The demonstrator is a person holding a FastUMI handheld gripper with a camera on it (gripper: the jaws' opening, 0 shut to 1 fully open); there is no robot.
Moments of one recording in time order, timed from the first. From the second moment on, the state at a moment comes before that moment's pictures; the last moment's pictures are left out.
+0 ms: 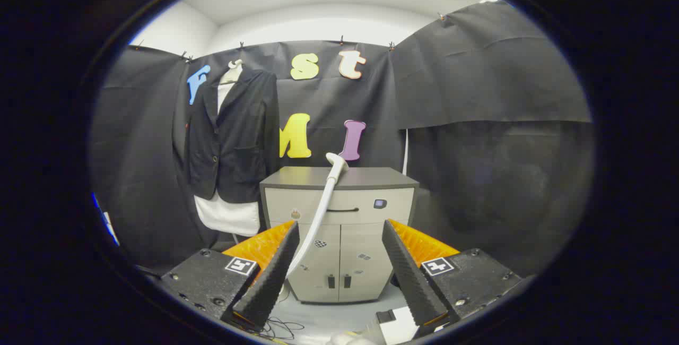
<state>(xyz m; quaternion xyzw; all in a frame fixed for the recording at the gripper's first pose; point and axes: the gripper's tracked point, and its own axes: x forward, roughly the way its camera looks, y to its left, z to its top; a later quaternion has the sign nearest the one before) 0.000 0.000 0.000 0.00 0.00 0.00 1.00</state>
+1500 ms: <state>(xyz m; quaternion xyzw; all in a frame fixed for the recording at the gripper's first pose) 0.103 0.011 0.065 -0.01 0.00 0.00 1.00</state>
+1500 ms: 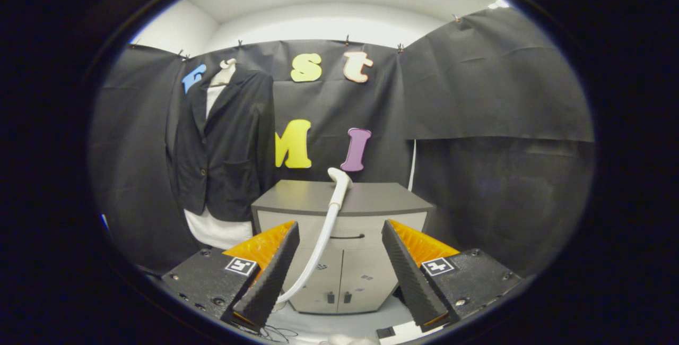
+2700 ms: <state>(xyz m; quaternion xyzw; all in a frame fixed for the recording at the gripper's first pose) 0.438 0.012 0.097 0.02 0.12 0.07 0.99</state>
